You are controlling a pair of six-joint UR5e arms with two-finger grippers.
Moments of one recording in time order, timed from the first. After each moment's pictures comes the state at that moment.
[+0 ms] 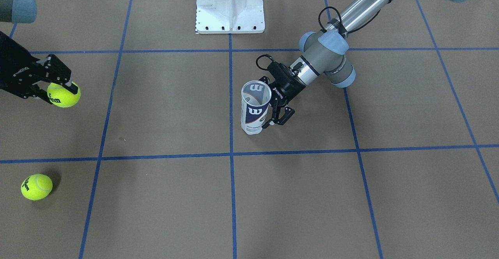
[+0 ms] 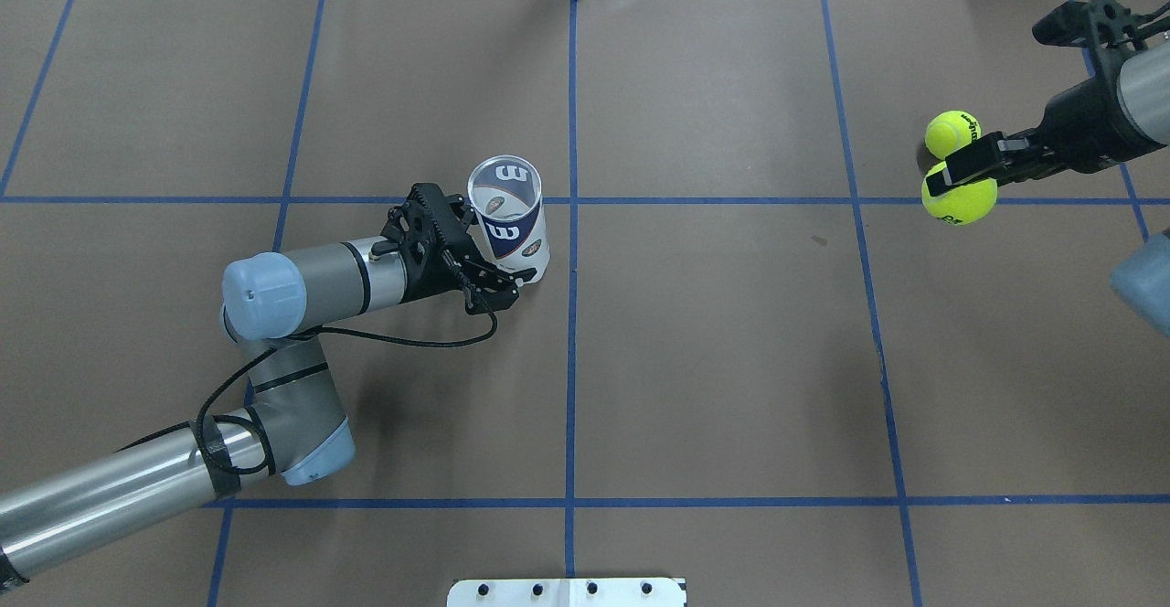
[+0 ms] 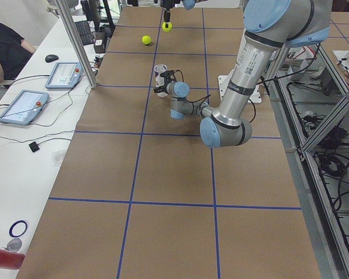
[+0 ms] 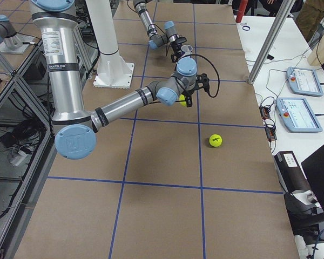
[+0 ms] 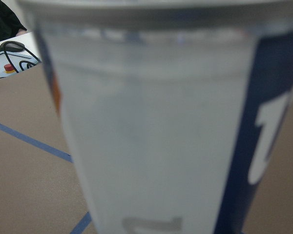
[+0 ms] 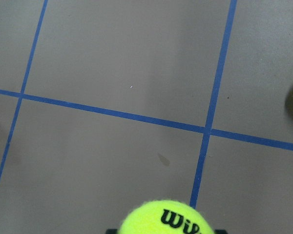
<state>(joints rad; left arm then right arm) -0.50 -2.13 -1.24 -3.03 -1.61 -0.33 1.09 -1.46 1.90 -1.16 2.39 0.74</state>
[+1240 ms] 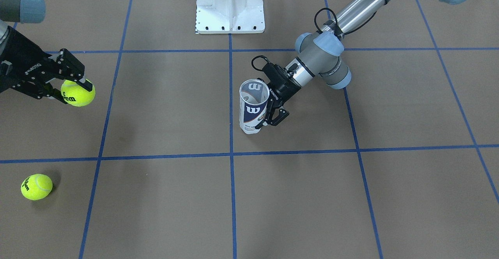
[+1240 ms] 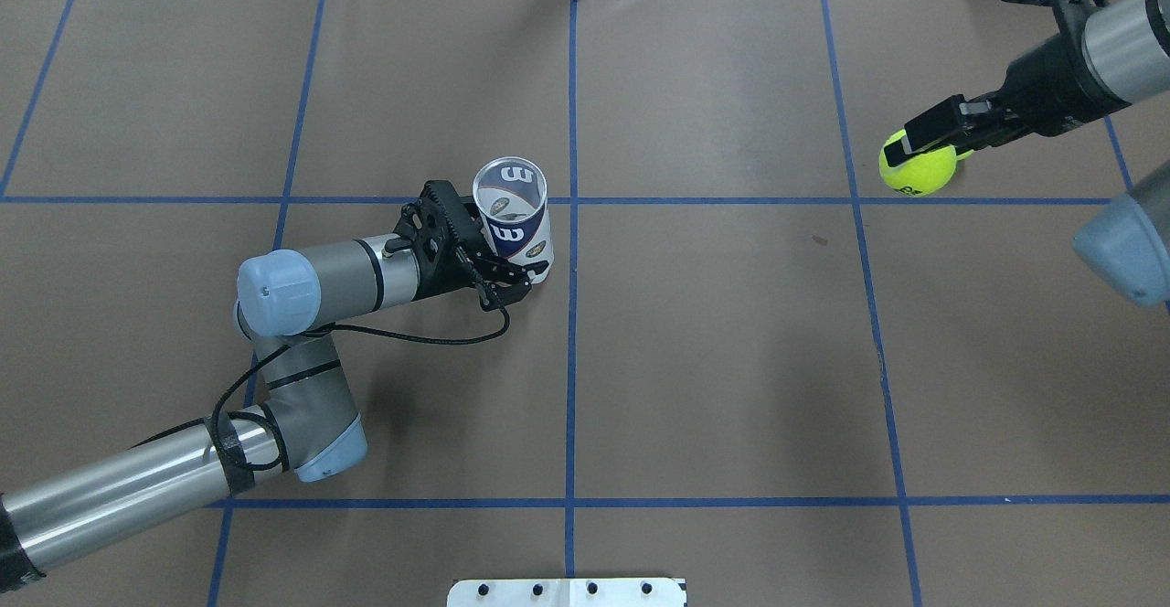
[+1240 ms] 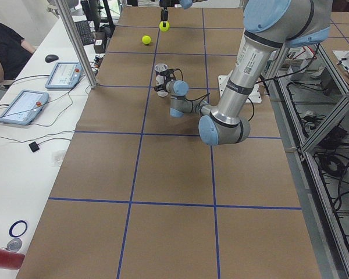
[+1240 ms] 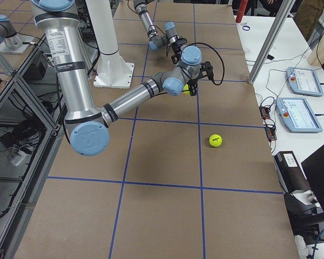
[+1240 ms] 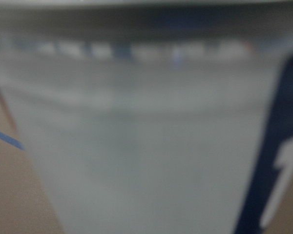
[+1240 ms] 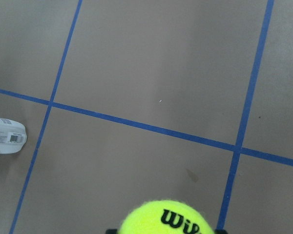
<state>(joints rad) -0.50 -2.15 -1.21 -3.04 -1.61 -0.33 1.09 -1.32 1.90 -1.22 2.44 0.74</state>
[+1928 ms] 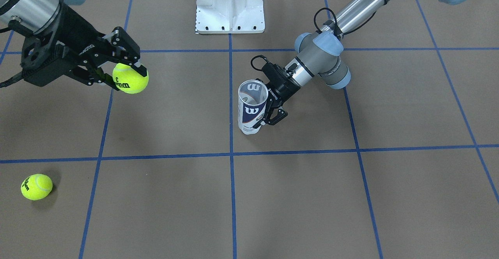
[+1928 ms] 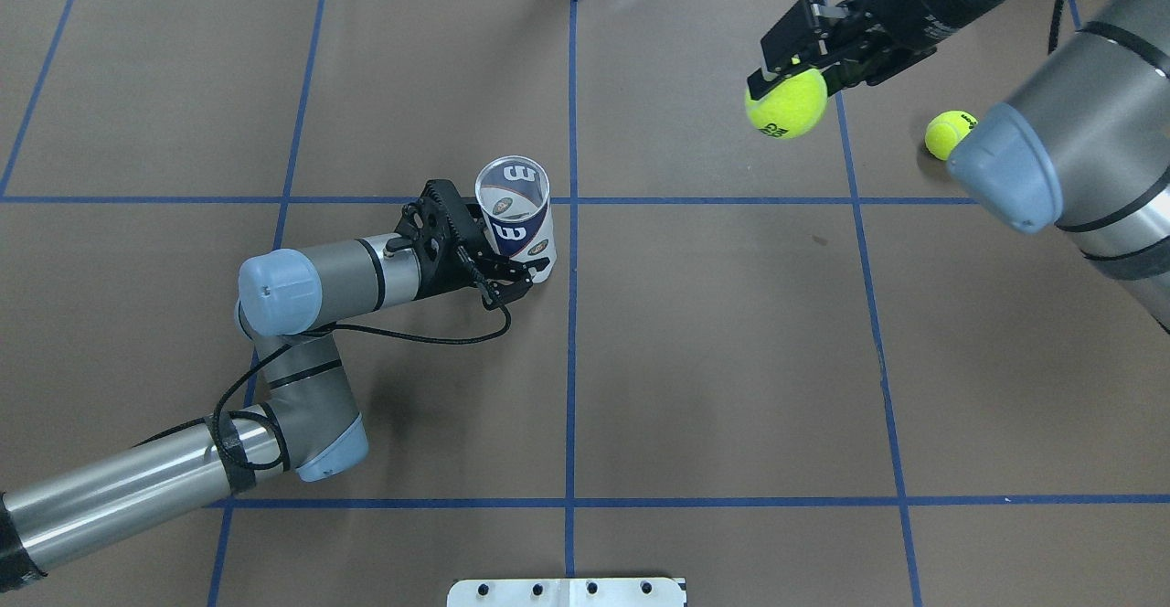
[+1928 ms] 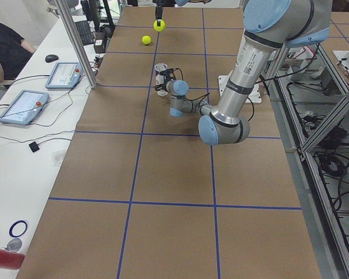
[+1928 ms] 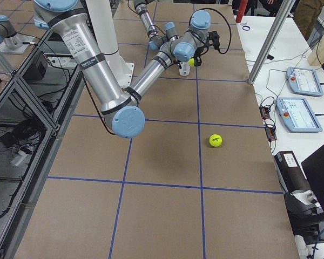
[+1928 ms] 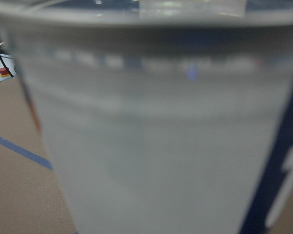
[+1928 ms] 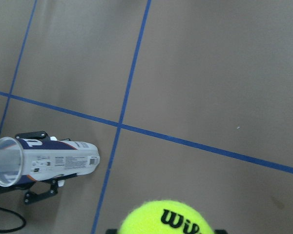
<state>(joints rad) -0.50 -2.16 -1.21 -3.04 -1.61 -0.33 1.02 -1.00 1.89 -1.44 2.45 0.92</state>
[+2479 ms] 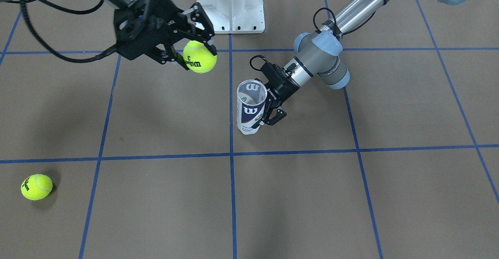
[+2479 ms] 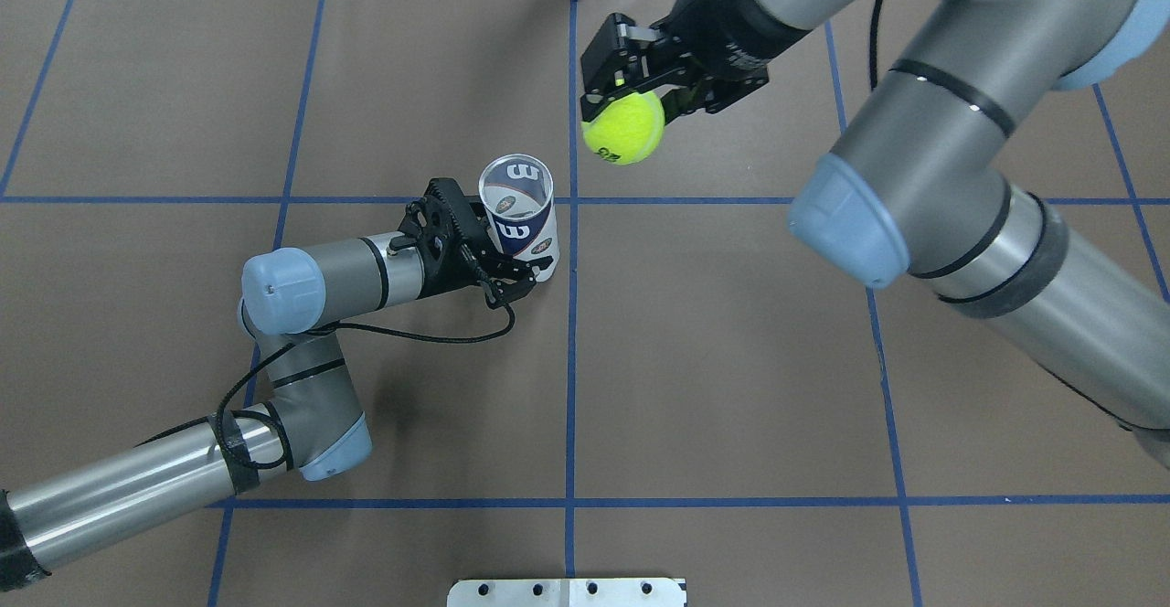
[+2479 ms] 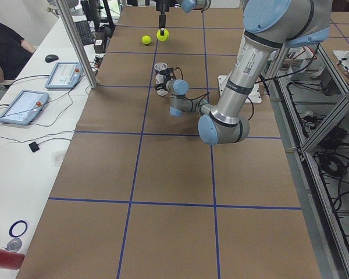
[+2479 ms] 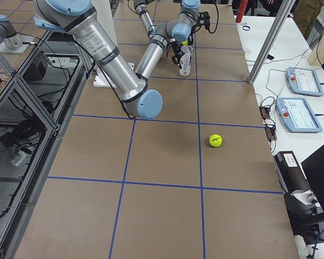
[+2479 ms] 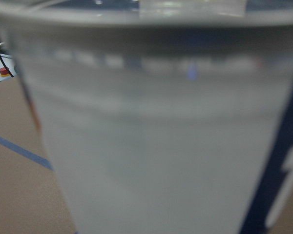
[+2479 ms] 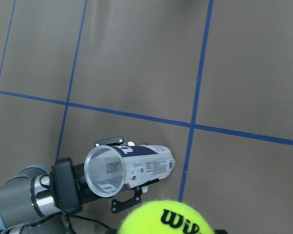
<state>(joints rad) -0.50 -2.16 -1.21 -3.03 -1.61 -0.33 0.83 -0.79 1.84 -1.44 2.27 1.10</state>
